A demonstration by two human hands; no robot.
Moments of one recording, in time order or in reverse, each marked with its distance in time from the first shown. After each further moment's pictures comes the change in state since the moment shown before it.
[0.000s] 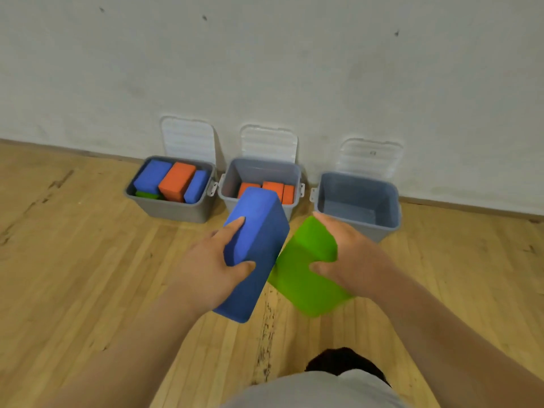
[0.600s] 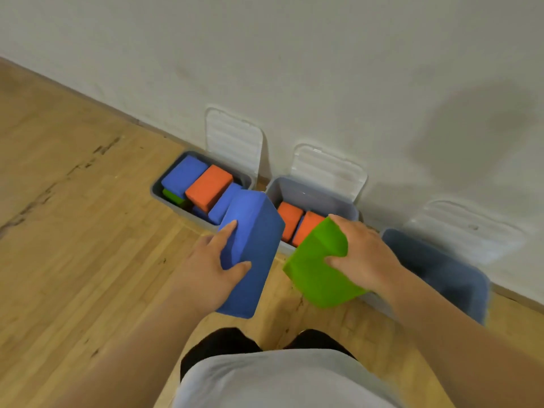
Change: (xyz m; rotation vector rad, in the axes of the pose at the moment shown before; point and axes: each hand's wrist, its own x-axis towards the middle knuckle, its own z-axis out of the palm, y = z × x) left_hand 0.368 -0.089 -0.011 -0.092 0.128 -0.392; right_hand 0.492 0.020 -0.029 -0.127 -0.210 -0.149
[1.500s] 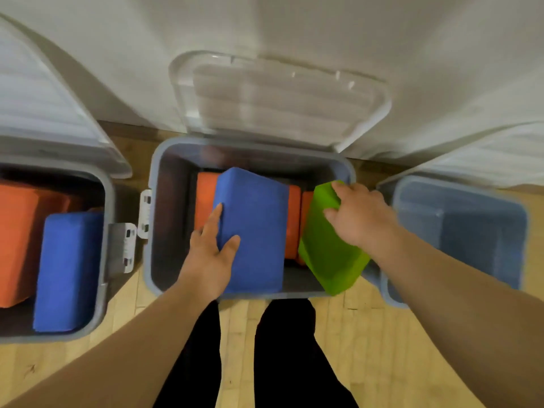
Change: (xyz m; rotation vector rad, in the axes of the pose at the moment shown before) left_hand 0.545 -0.116 0.357 -0.143 -0.602 -0.230; right_hand 0.481 0.260 0.190 -0.161 -0.334 0.705
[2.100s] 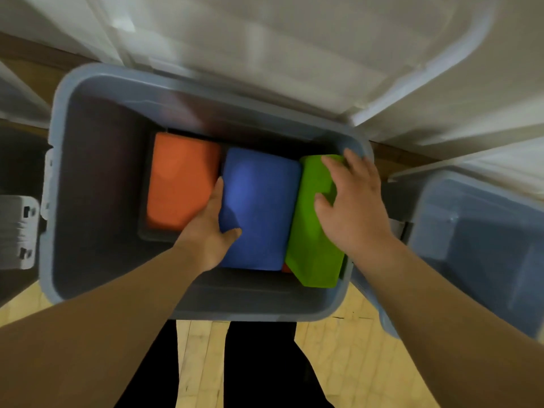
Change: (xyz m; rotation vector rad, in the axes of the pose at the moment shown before) left_hand 0.126 -0.044 0.108 0.194 -0.167 -0.067; right_hand 0.087 0.021 0.079 0.237 0.234 -0.177
